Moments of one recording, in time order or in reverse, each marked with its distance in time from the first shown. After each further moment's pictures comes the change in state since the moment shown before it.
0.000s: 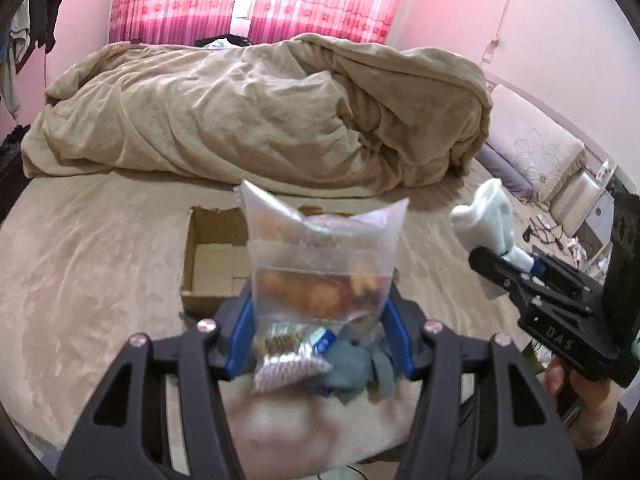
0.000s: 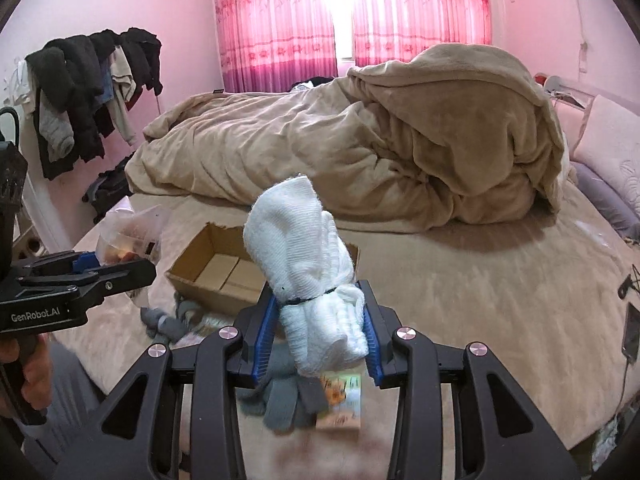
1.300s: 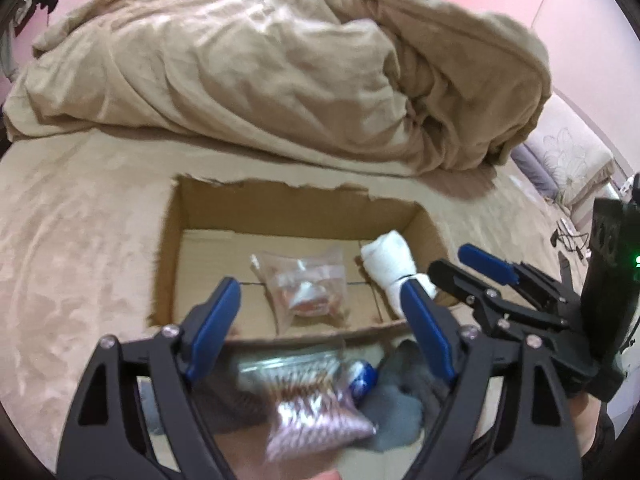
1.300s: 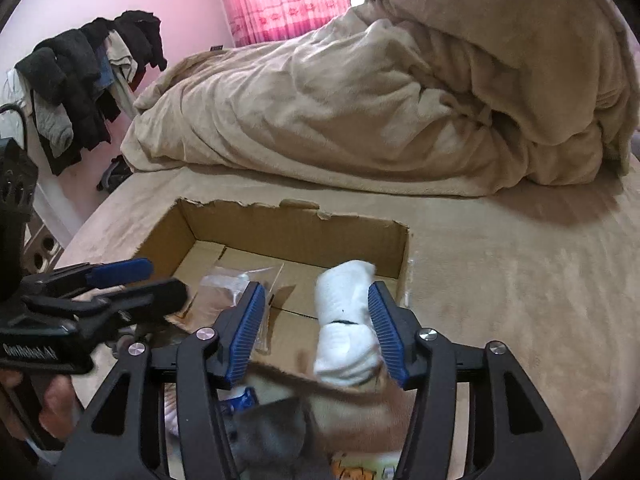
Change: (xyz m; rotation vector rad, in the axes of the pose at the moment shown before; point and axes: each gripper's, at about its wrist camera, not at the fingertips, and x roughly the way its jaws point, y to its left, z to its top) left arm 0.098 0.035 0.000 -0.075 0.106 0.038; right arm 0.137 -0.013 -0.006 0.054 0.146 0.129
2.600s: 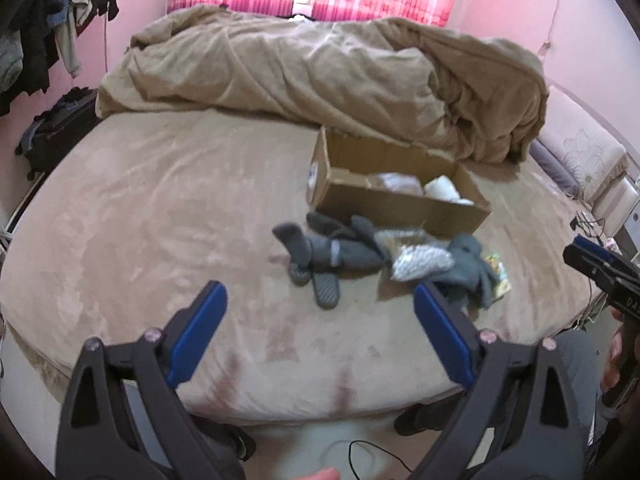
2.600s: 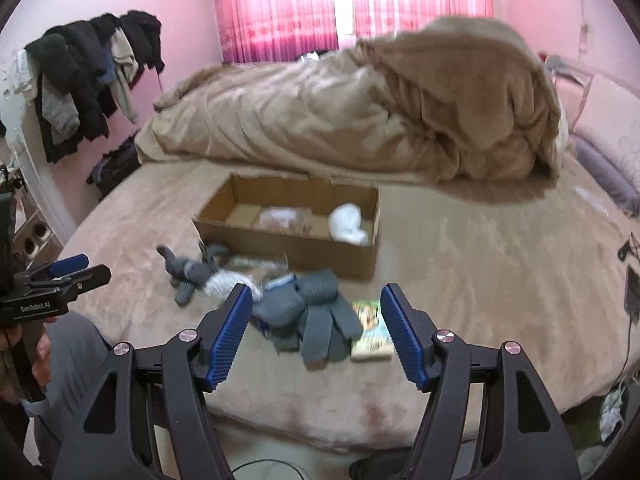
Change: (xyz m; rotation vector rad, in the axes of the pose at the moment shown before) left arm -0.132 0.075 -0.124 -0.024 -0.070 0.151; right arm -0.146 0.065 -0.075 -0.035 -0.034 -0.132
